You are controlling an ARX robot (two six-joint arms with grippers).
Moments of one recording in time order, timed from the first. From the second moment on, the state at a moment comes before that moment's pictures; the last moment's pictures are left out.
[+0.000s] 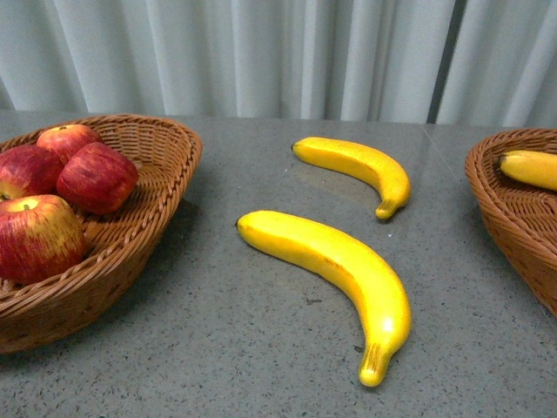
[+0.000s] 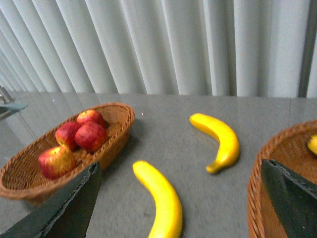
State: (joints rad) left arm 0.00 0.01 0.01 0.00 0.00 -0.01; right arm 0.18 0.71 0.28 0.41 -0.29 0.21
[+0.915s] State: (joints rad) left arm 0.00 0.01 0.01 0.00 0.00 -0.01; right arm 0.40 1.79 0.97 0.18 -0.11 -0.20
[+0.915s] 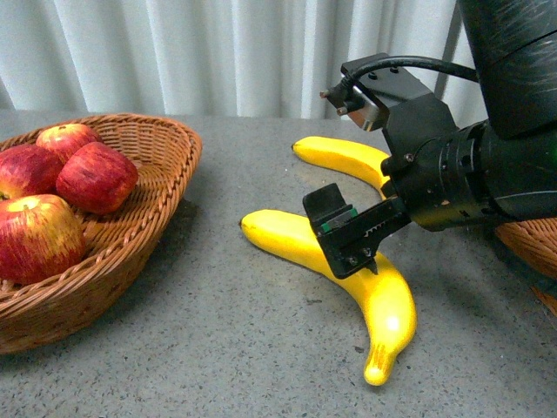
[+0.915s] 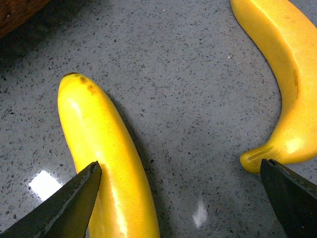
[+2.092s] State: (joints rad) left arm 0.00 0.01 0.01 0.00 0.00 -0.01; right arm 0.27 1.64 0.91 0.06 -0.26 -0.18
